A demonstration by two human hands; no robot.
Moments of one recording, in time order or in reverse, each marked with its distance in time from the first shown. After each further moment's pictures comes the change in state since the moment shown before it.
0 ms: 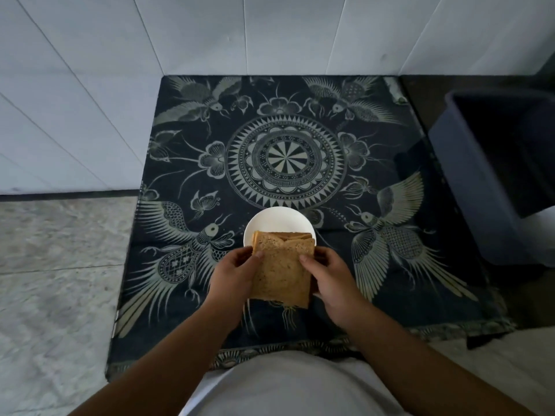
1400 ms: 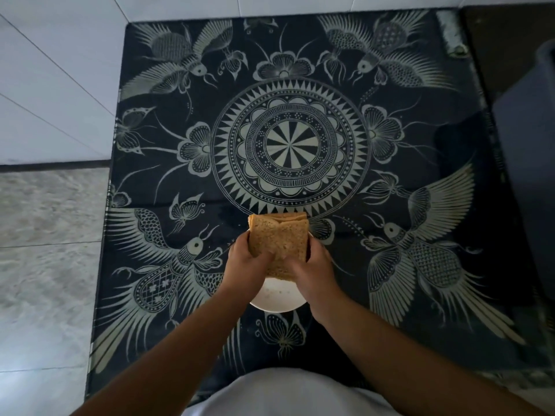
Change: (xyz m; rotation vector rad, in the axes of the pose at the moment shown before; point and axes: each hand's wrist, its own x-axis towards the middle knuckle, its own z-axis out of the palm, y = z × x) left_hand 0.112 0.026 0.060 0.459 0.045 -0.079; right_hand 0.123 -0.013 0.026 -0.278 0.038 0.107
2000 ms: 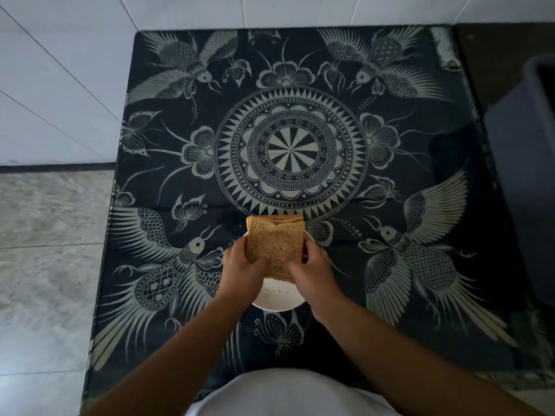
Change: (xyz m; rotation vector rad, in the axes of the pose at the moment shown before) left_hand -0.006 -0.014 -0.003 0.036 0.049 0.041; right_hand -0.006 -0.002 -0.004 -0.089 -0.021 -0.037
